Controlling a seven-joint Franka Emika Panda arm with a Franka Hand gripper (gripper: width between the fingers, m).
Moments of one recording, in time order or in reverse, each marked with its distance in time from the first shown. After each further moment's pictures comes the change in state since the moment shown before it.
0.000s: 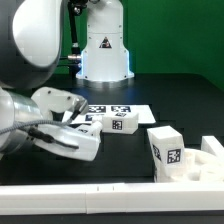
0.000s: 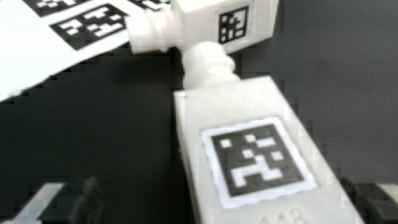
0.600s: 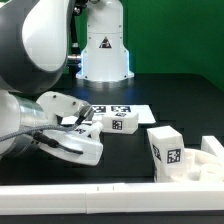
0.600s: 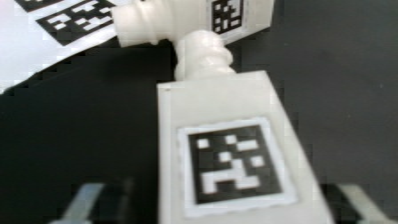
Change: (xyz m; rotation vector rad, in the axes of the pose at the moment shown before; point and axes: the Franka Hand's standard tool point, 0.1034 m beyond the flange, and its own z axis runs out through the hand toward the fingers) arm 0.003 -0.001 0.004 -0.003 0.011 0.017
